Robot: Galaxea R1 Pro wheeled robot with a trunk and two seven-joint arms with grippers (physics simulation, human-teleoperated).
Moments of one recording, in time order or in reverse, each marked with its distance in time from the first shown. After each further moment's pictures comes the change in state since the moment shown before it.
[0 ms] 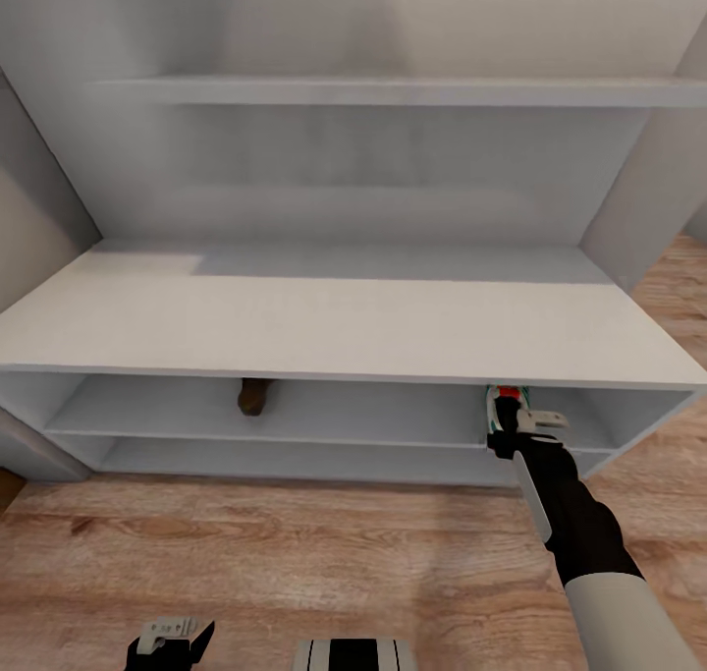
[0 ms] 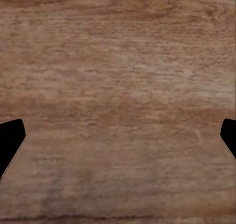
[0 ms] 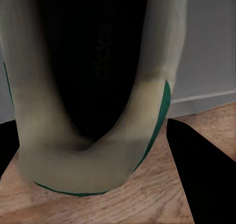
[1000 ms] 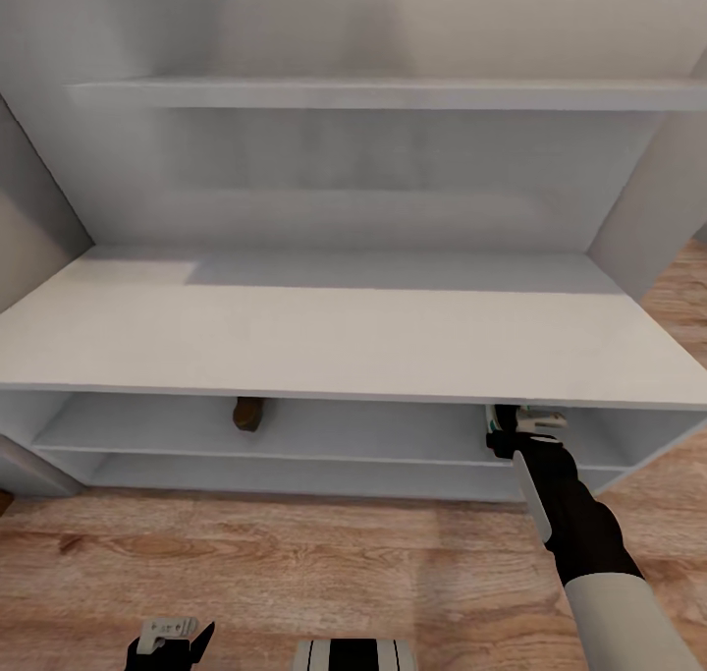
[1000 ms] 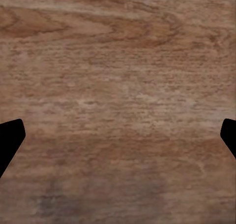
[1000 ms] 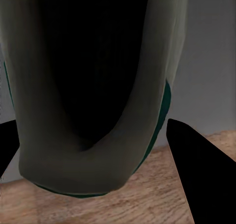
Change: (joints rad) left arm 0.000 0.000 0.000 0.000 0.000 0.000 0.000; right arm 0.000 0.000 0.001 0.000 -0.010 -0.002 0.001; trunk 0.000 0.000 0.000
